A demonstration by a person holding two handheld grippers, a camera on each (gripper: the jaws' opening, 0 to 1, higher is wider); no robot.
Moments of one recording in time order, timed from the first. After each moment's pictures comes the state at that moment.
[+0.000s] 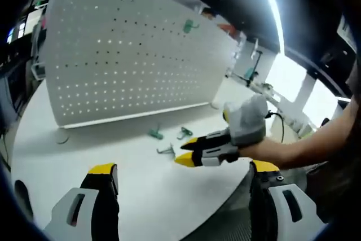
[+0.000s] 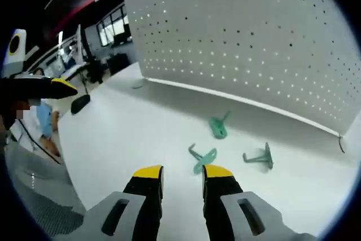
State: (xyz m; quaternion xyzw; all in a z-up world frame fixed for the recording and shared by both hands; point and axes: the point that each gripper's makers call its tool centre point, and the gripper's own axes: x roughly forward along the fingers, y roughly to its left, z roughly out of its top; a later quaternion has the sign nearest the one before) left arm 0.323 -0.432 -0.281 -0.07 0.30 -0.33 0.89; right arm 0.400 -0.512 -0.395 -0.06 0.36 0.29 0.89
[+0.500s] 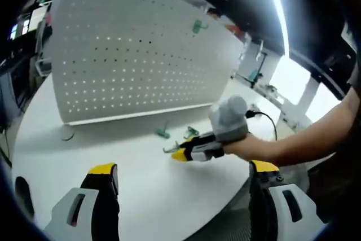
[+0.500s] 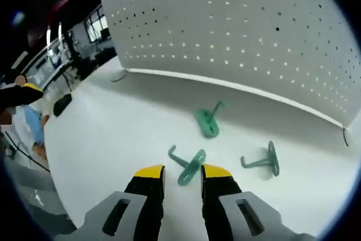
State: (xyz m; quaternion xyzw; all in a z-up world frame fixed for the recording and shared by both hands) left arm 0.326 -0.421 -0.285 -0.08 0.30 -0.31 0.90; right arm 0.423 -0.519 -0.427 -0.06 0.40 0.25 0.88
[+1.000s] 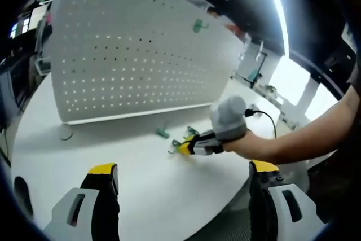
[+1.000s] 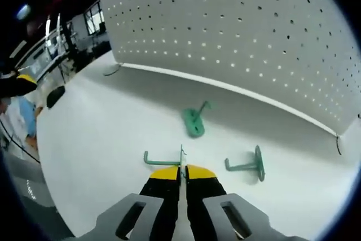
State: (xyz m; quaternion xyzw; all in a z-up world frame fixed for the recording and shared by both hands) left arm 0.327 -0.423 -0.285 -0.08 0.31 -0.32 0.89; right arm 0.428 -0.536 -0.425 -0.09 0.39 0.24 0.88
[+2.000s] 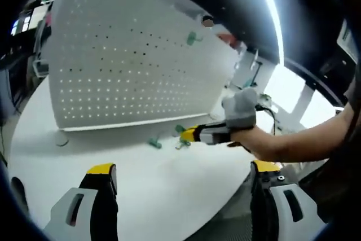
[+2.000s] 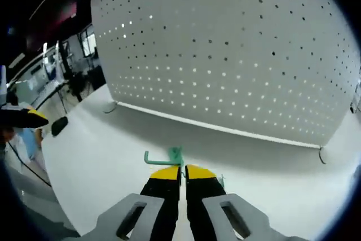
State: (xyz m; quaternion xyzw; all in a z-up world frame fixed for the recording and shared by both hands) left arm 0.331 -0.422 -0.261 -0.12 0.28 -0.33 0.90; right arm 0.451 -0.559 -0.333 -0.06 0.29 0.22 0.93
